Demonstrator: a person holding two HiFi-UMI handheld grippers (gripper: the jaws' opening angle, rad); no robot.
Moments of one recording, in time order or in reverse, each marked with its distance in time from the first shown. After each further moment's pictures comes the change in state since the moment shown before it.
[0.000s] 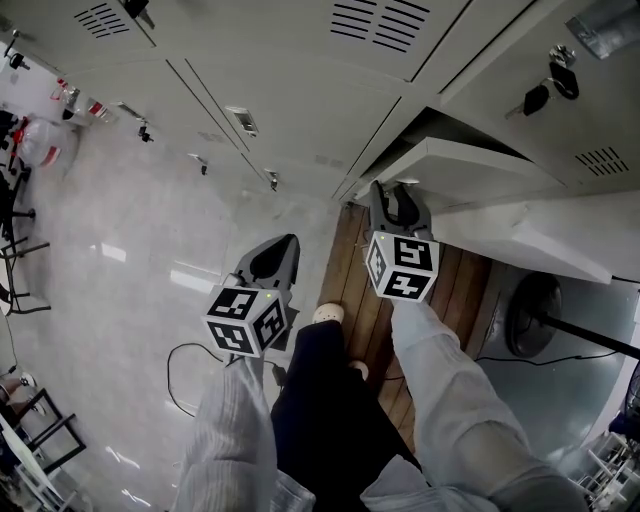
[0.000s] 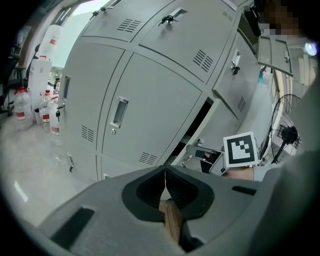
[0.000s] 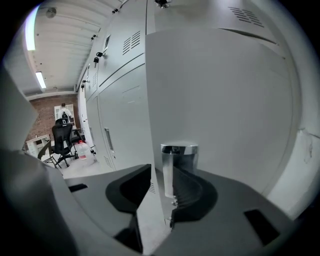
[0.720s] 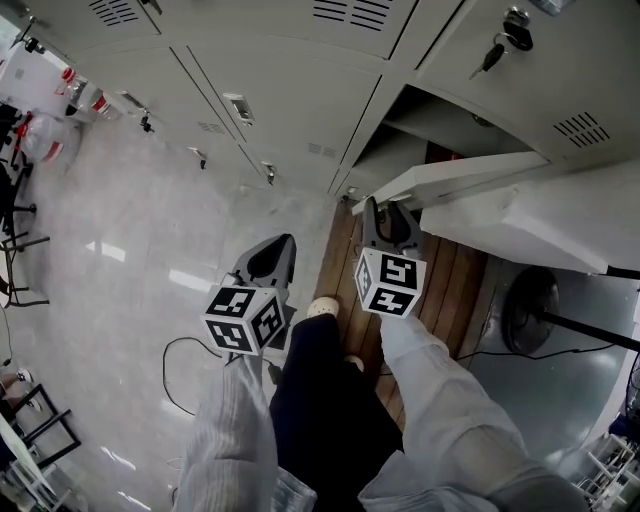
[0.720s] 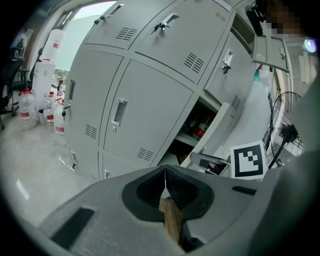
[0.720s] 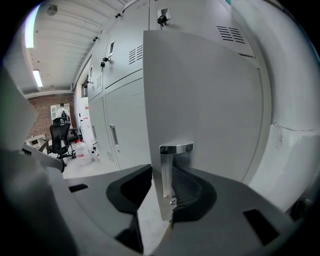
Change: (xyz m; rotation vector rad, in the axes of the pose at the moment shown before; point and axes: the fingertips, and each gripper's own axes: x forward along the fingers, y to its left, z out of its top) left arm -0.023 -0.024 -0.020 -0.003 -0.015 0.026; right arm -0.057 0.001 -0.028 0.013 0.002 -0.051
